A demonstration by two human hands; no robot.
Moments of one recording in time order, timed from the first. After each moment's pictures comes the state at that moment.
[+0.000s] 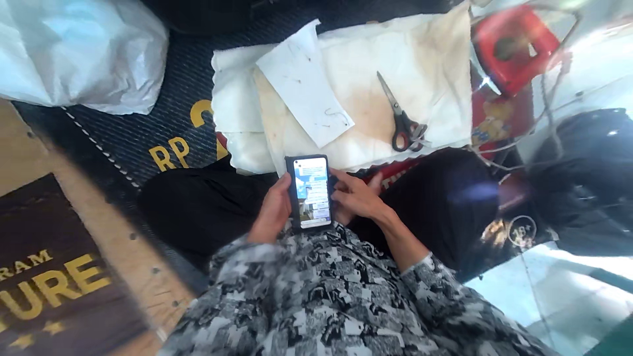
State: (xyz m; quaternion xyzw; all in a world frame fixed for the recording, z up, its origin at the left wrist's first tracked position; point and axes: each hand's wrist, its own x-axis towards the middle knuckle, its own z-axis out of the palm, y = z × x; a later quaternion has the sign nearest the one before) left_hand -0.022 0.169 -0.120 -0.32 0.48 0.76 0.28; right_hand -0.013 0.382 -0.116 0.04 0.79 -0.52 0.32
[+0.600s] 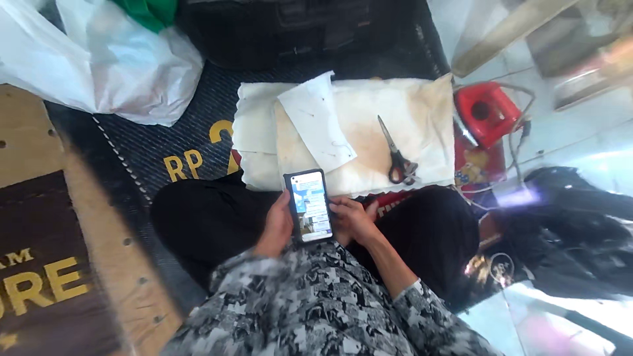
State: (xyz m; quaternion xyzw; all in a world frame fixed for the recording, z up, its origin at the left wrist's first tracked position) left_hand -0.028 0.174 -0.124 -0.35 0.45 0.80 0.21; right_hand -0.013 0.370 -0.125 0.20 0.62 -0.71 0.29
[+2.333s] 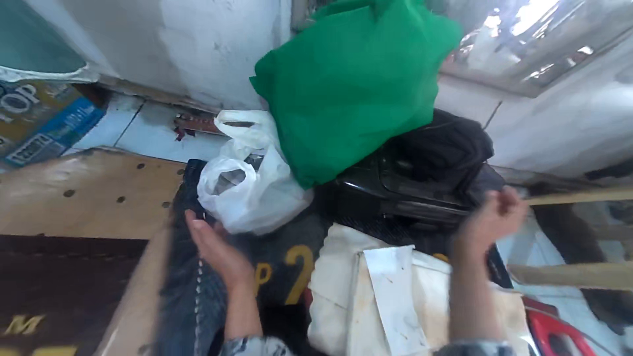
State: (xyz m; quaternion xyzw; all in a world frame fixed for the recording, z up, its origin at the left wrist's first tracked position) left_hand -0.216 -0.054 -0.078 -0.41 0.54 0.61 -0.41; right_hand -0.387 0.313 -0.017 0.06 0.80 -0.50 -0.31
